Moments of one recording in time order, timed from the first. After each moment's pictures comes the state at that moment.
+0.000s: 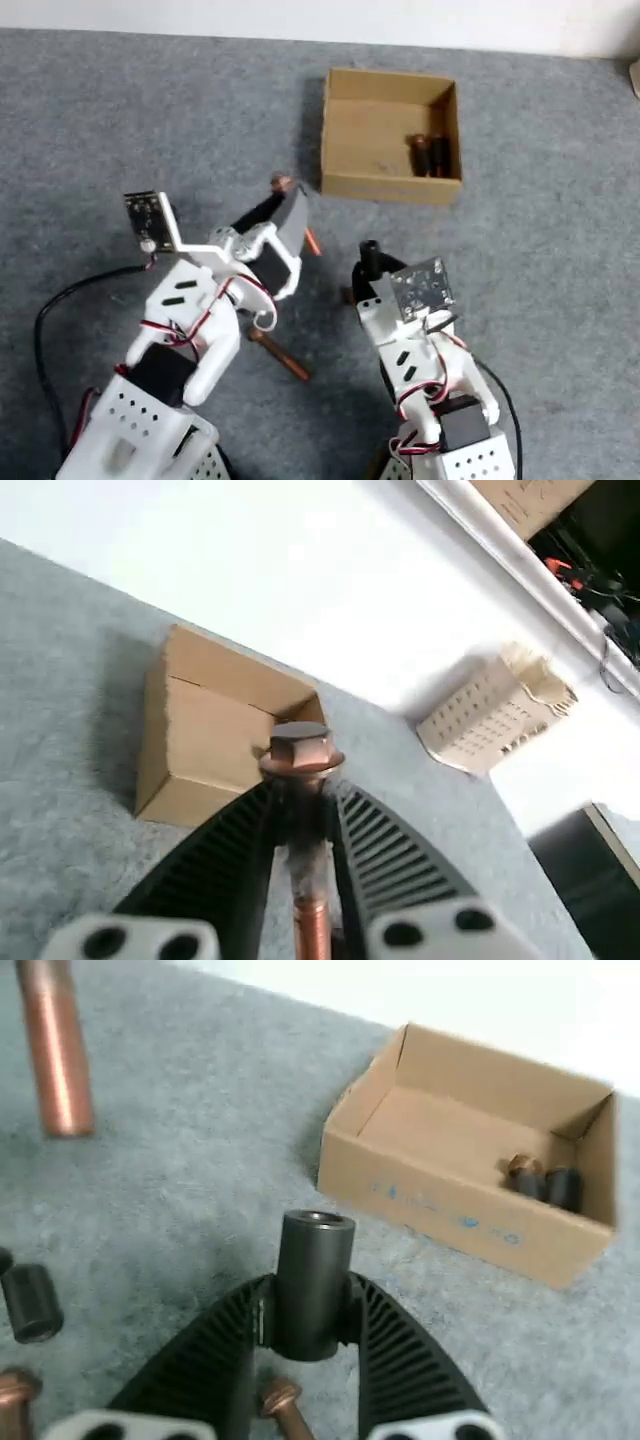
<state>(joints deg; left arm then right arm) 23.6 -71.3 68.4 18.7 42.6 -21.6 -104.7 90.4 41.6 8.8</state>
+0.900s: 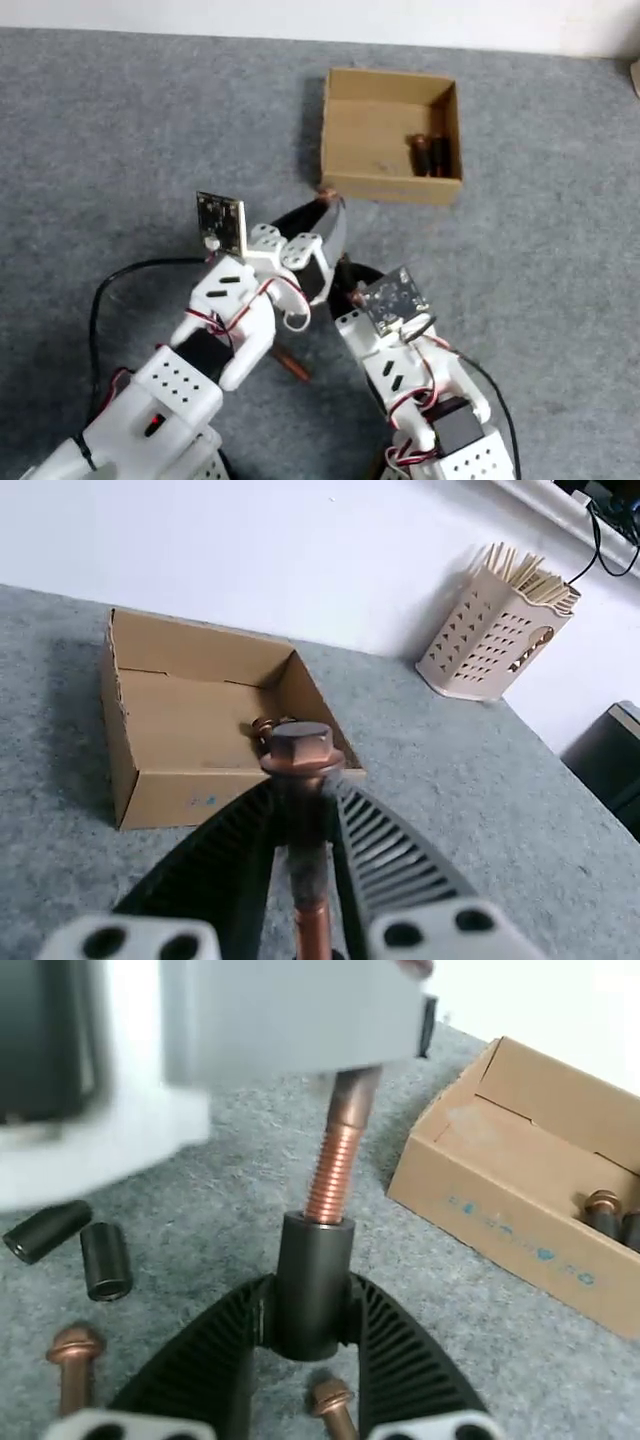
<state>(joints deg) 28.1 -54.4 73.9 -3.5 32.0 -29.6 -104.7 91.0 41.6 12.4</state>
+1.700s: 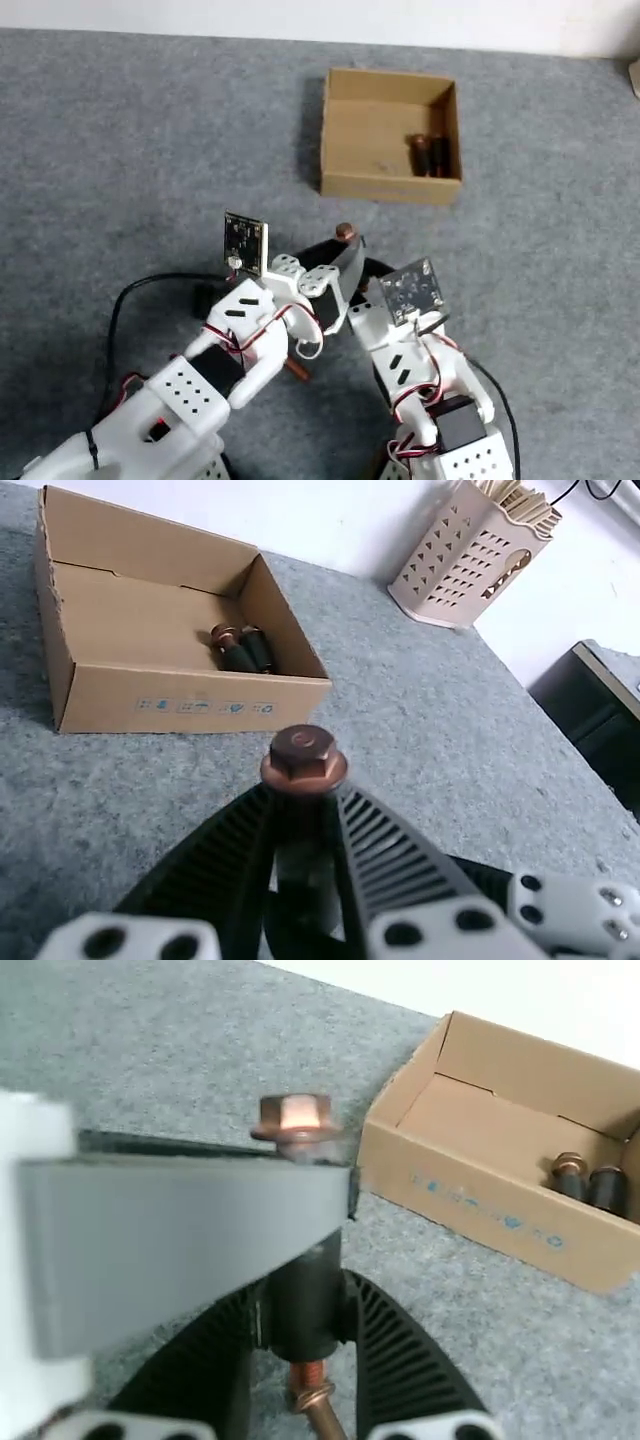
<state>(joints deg) 33.7 -53.7 80.0 -4.5 37.0 -23.1 -104.7 91.1 41.6 8.5</state>
